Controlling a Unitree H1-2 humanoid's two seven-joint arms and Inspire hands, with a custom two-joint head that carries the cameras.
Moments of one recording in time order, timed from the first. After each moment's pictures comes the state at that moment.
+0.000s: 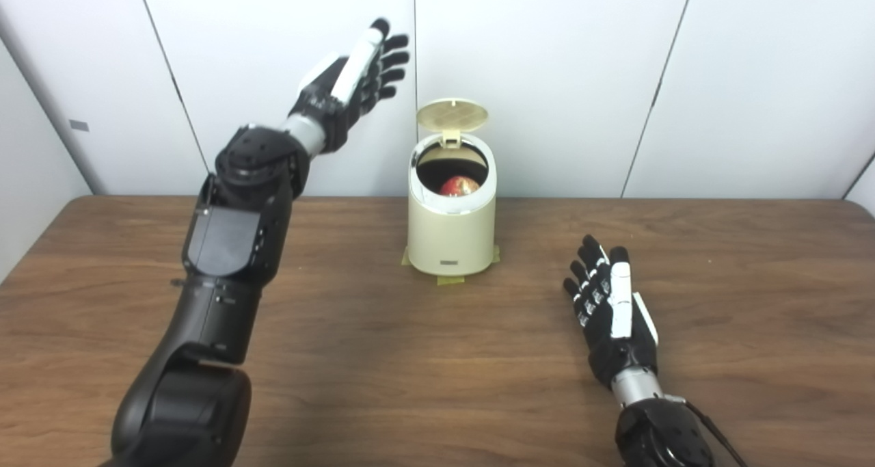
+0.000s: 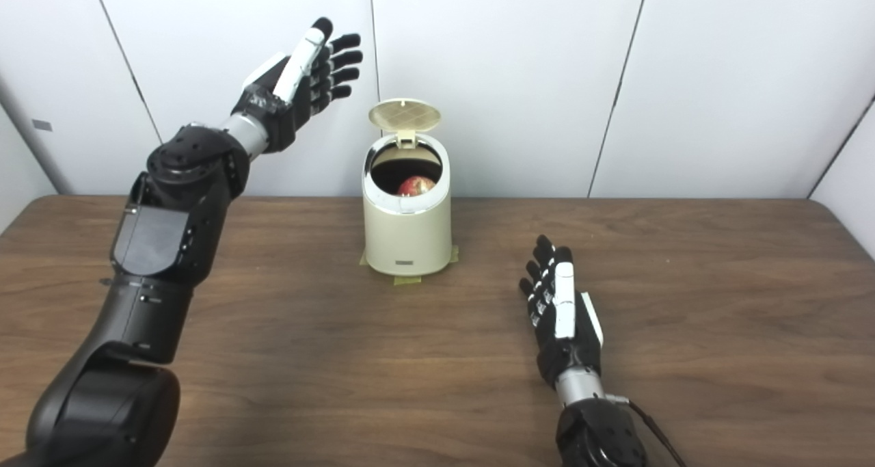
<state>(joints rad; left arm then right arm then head) -0.94 0.21 -0.03 0.35 -0.10 0.40 -0.29 -0.13 0.08 -0.10 -0.03 0.19 0.20 0.02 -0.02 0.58</state>
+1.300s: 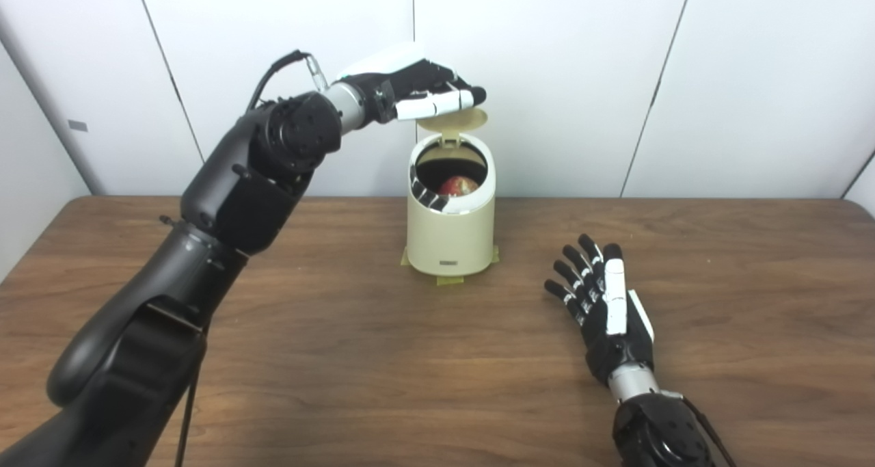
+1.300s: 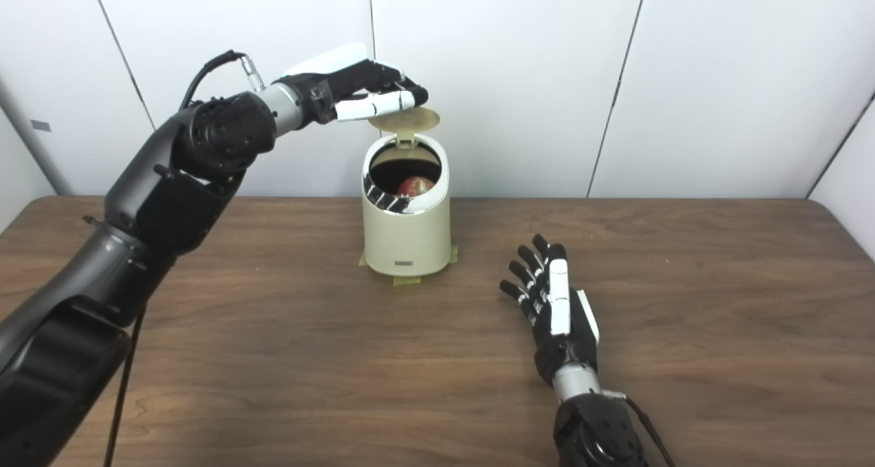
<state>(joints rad) -1.04 0.36 -0.41 0.29 0.42 0.20 -0.55 -0.15 0.07 -0.08 -0.02 0.19 0.23 -0.01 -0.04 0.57</state>
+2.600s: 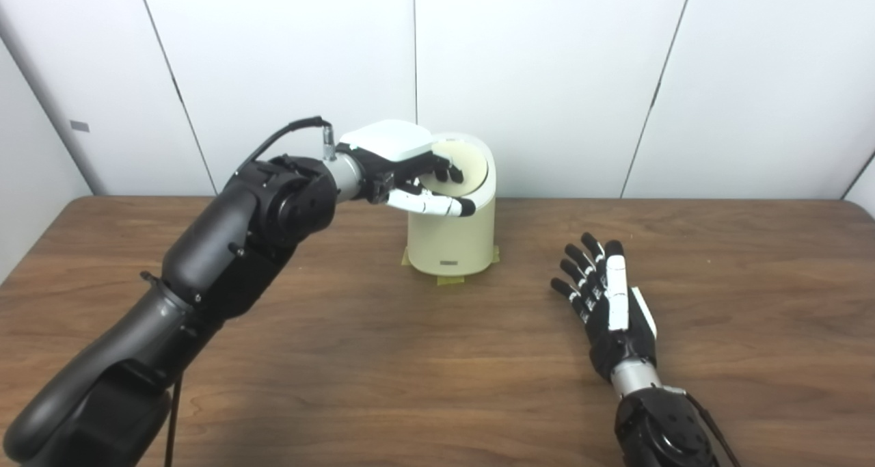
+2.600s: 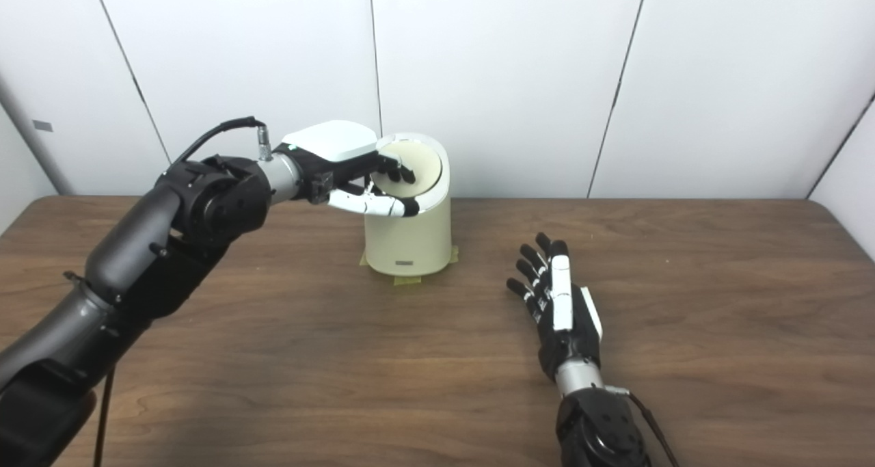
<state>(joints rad) -0.89 0.43 -0.53 0.08 0.72 0.09 -0.68 -0.16 0.06 -0.08 -0.01 0.17 0.24 -0.04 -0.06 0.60</state>
